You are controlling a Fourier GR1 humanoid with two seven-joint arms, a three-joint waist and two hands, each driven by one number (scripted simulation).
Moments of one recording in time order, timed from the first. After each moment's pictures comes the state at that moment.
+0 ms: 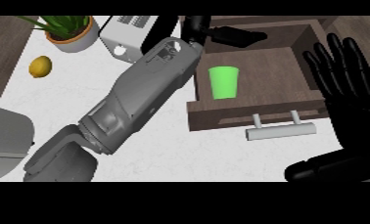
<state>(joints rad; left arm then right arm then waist) -1.32 0.00 -0.55 -0.47 0.72 0.45 -0.41 -0.14 -0.09 -0.08 -2.02 -0.28 0.21 0.15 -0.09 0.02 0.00</state>
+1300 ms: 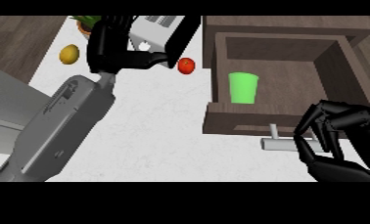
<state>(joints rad) -0.74 0.35 -0.40 -1.15 0.81 0.39 -0.34 -0.03 -0.27 -0.05 -2.08 -0.04 0.37 0.16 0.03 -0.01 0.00</state>
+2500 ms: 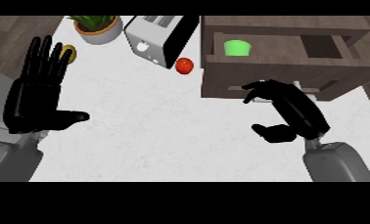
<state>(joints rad) -0.21 0.58 -0.23 -1.47 0.87 0.12 -0.38 -0.22 -0.32 0.20 -1.55 0.73 0.15 -0.18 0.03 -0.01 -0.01</state>
